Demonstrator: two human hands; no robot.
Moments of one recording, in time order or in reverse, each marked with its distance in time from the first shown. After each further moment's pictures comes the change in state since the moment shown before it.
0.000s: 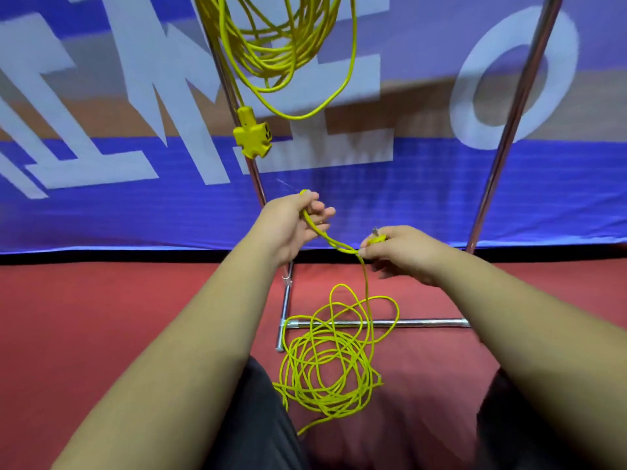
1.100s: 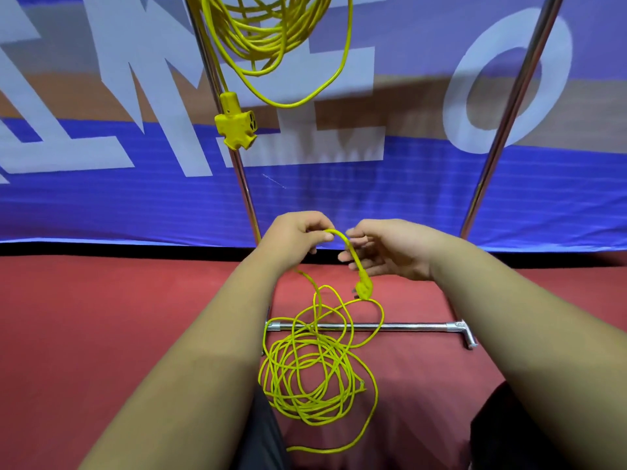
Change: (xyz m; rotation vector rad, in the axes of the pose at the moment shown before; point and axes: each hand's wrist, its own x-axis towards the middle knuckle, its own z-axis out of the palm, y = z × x) left_hand 0.022 -0.047 -0.011 1.008 -0.094 0.383; right_hand 0.008 -0.015 -0.010 0.203 -0.201 0.202
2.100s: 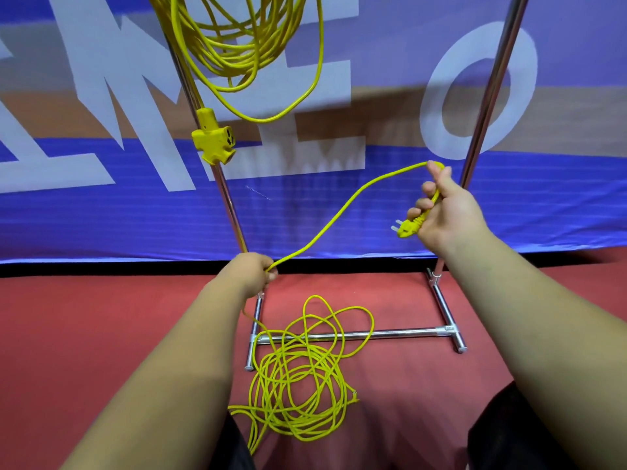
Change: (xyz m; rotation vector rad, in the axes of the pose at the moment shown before) left_hand 0.005 -0.072 -0.011 0.500 -0.192 -0.352; right_hand -0.006 -0.014 -0.084 0.949 0.468 -0.543
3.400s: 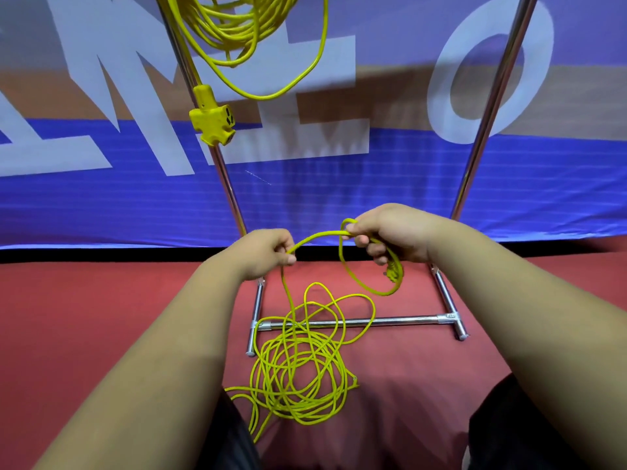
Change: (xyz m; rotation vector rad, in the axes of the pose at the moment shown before) left_hand -0.012 0.020 -0.014 -0.130 -0.031 0.272; right_hand -0.023 0.049 0.017 -1.040 -0.580 0.423
